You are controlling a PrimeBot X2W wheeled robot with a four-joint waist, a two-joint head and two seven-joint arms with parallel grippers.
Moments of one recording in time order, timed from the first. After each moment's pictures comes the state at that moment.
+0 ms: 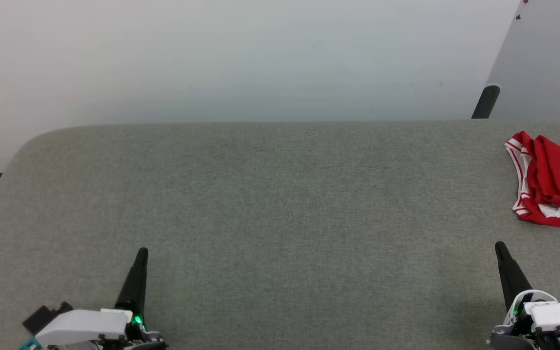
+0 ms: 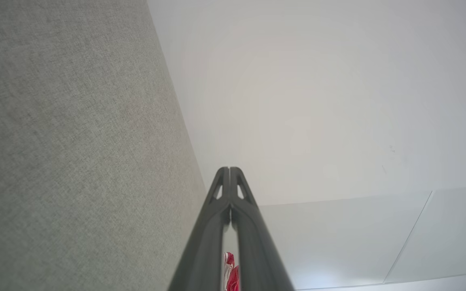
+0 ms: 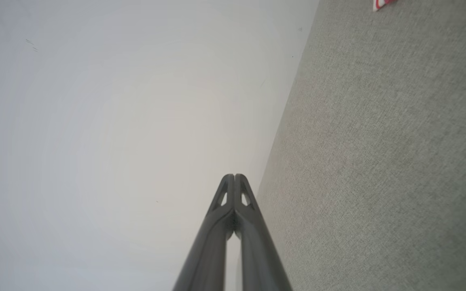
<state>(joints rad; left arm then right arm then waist) -0.08 0.06 0.11 0.24 -1.49 -0.13 0.08 -0.09 -0.06 -0.11 0.25 1.48 0.13 0.09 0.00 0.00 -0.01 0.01</state>
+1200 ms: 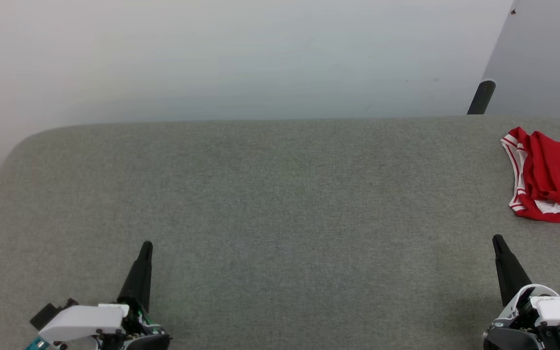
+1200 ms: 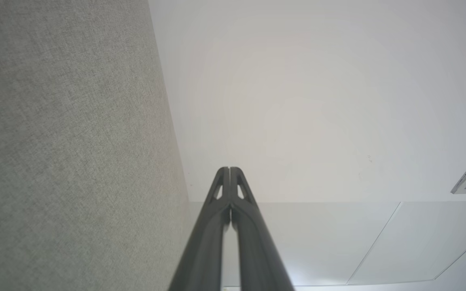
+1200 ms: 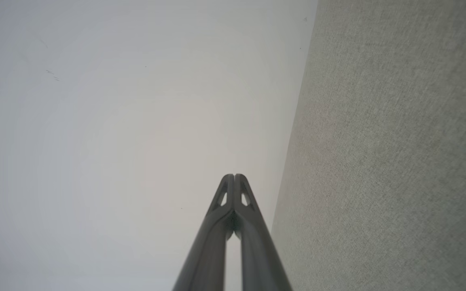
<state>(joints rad) -0.10 0.05 0.11 0.25 -1.61 -0.13 0.11 -0.11 -0.05 -0.11 0.25 1.61 0.13 0.11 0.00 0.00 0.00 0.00</state>
